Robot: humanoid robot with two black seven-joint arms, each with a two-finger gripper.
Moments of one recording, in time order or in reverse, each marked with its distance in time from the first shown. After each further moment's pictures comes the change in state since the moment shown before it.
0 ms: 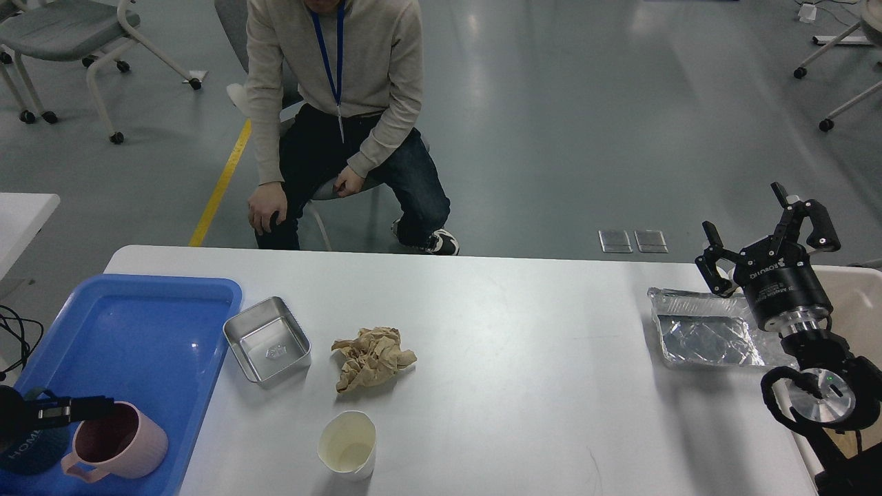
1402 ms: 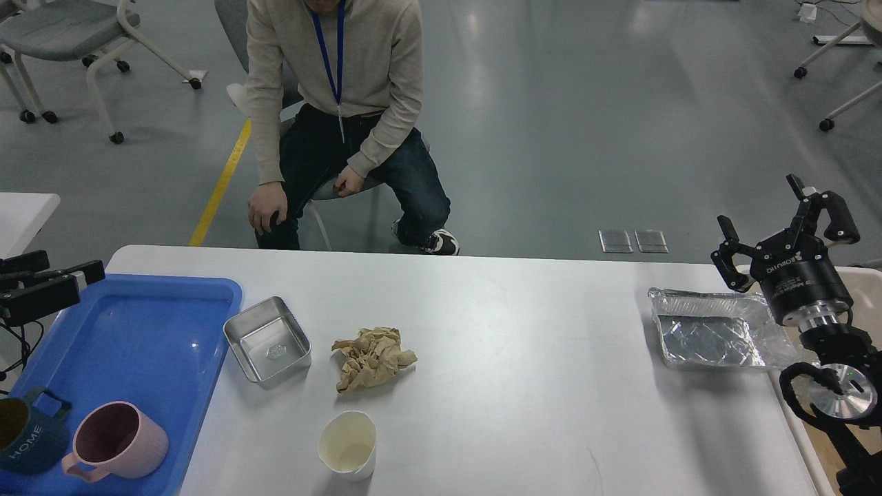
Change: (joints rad) left arm -0.061 0.381 -0.105 -0.425 -0.019 0.395 -0.165; right arm 0.003 -0.055 -0.005 0.005 0.002 0.001 -0.002
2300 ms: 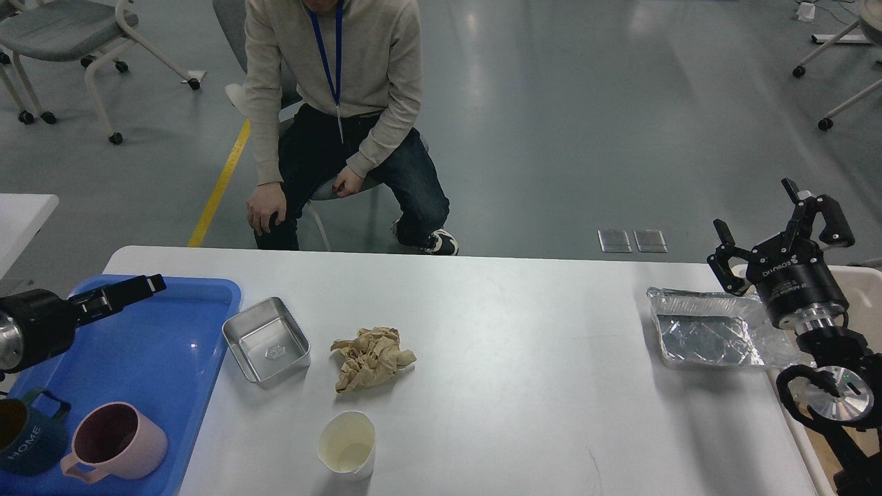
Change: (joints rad) left arm -0.015 -0.439 -0.006 0.291 -0.235 -0.166 0.230; right arm -0.005 0.005 -0.003 0.001 0.000 -0.001 -0.004
